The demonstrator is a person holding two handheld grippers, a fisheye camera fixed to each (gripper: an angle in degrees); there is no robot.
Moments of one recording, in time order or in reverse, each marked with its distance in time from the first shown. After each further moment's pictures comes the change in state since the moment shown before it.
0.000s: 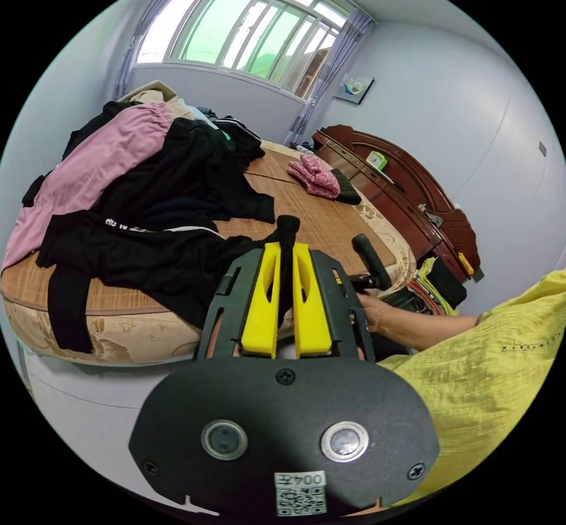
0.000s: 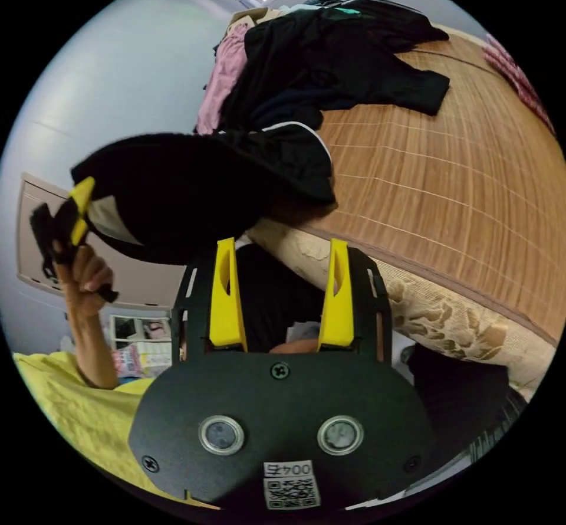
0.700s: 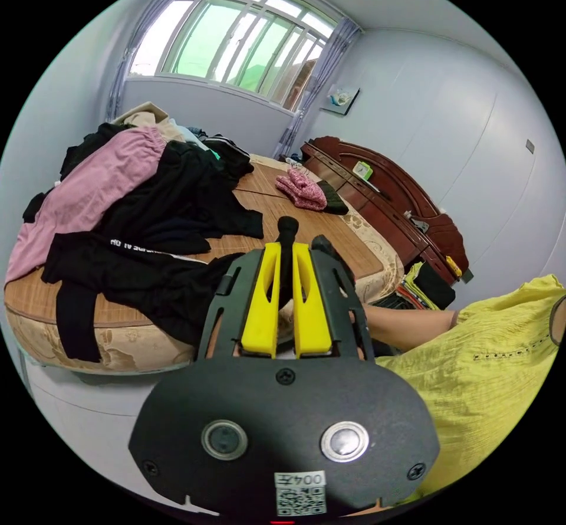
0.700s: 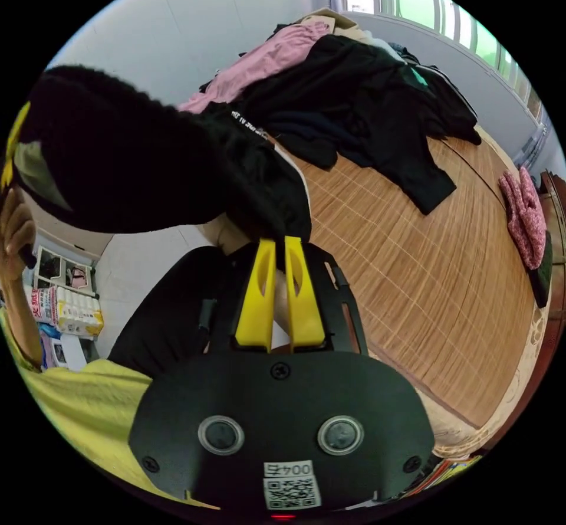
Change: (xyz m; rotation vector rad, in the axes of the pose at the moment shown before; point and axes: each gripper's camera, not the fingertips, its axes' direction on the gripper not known) left arm -0.045 0.033 -0.217 0.077 -0.007 0.046; right arm -0.110 -0.089 -0.133 0.005 0.277 -0.351
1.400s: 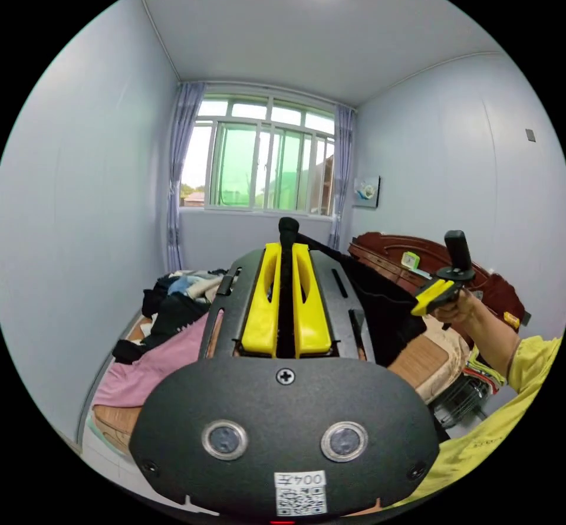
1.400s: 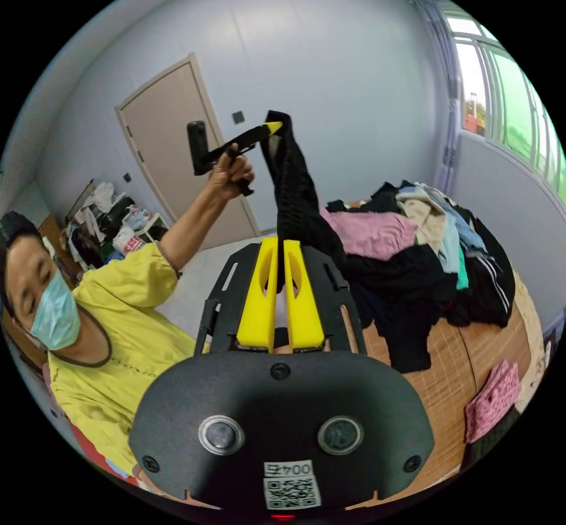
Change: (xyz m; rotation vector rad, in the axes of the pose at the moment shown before) left arm 0.005 -0.199 -0.362 0.509 -0.333 0.161; right arm 0.016 -0.121 -0.430 0.303 -0.446 -0.500
